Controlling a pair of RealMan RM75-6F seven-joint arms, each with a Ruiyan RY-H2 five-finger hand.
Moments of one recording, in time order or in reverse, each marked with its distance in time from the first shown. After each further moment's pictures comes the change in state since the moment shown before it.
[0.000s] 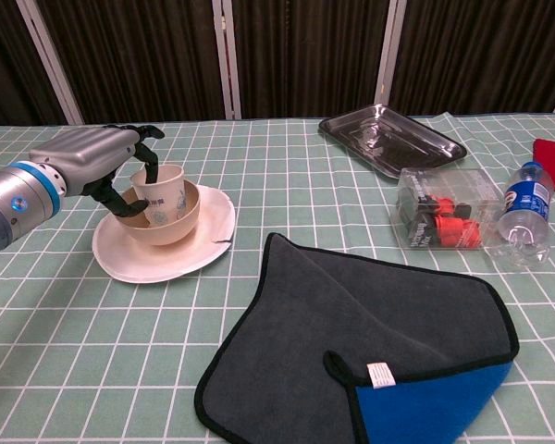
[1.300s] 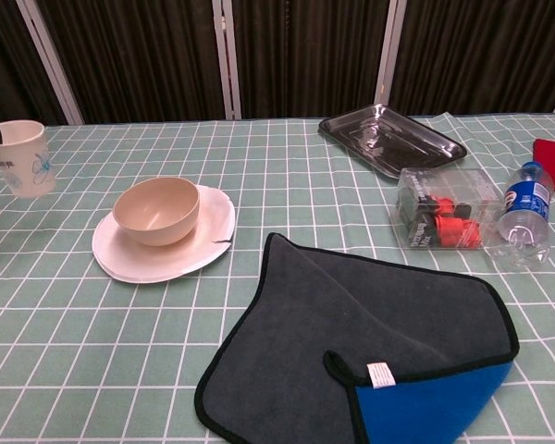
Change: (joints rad) left arm 0.199 0.233 0.079 0.026 0.105 0.179 -0.346; right arm -0.002 -0.020 -0.007 -0.012 -0.016 0.011 -0.061
